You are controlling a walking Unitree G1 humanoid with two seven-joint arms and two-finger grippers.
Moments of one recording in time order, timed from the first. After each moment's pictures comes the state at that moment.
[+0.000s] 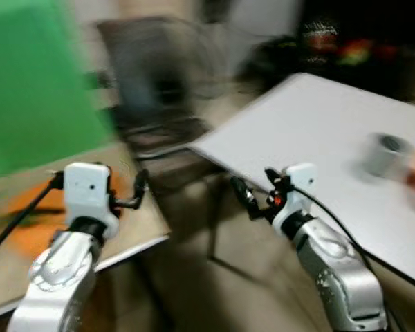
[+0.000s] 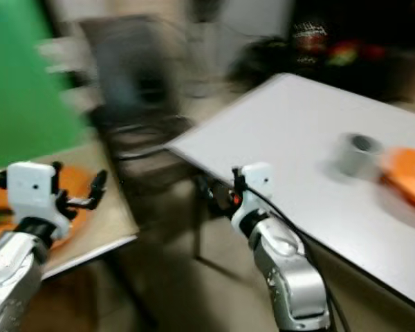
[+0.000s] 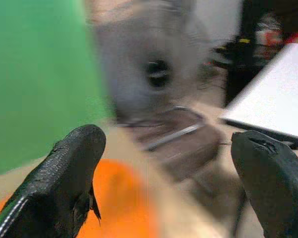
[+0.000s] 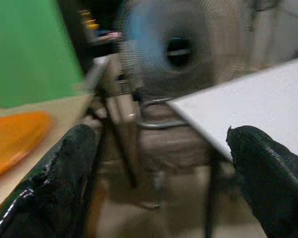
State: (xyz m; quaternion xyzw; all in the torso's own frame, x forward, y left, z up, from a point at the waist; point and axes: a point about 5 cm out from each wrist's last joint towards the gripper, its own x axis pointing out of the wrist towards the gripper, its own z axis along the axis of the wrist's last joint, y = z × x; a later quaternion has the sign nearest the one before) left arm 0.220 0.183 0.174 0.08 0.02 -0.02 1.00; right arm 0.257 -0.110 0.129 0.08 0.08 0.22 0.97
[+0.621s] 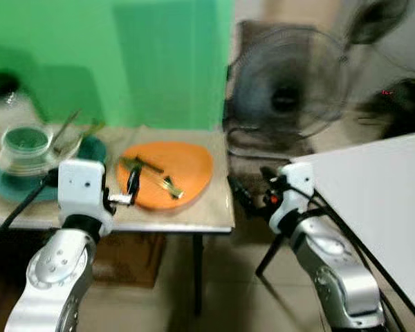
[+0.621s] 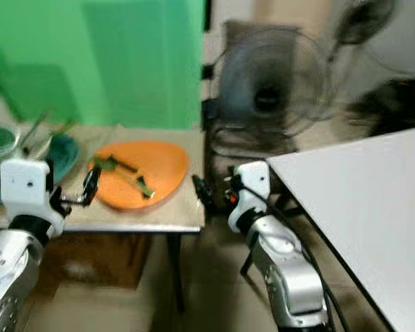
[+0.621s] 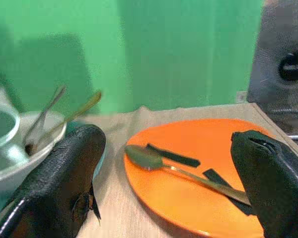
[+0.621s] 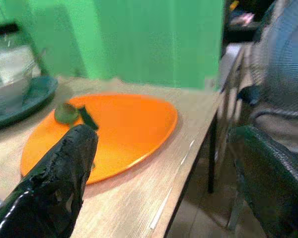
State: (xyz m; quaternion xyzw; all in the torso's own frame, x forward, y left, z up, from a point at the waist) left arm 0.221 0.182 0.178 0.07 0.02 -0.01 1.00; right arm 0.261 -0.107 0.131 0.08 0.07 0.23 0.97
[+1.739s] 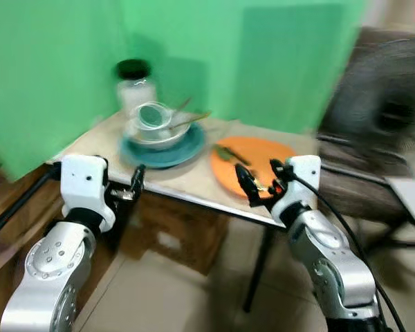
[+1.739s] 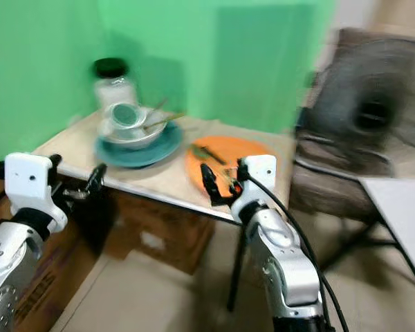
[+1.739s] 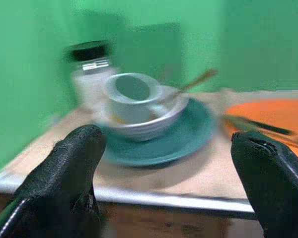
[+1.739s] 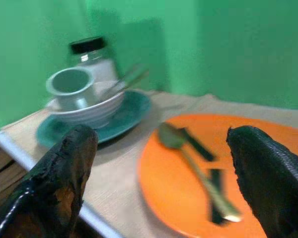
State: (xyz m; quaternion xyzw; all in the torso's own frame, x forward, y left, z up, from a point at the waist) left arm 0.227 0.185 0.175 0.07 0.04 -0.07 0.99; right arm 0.271 -0.111 0.138 0.09 0.05 0.18 0.98
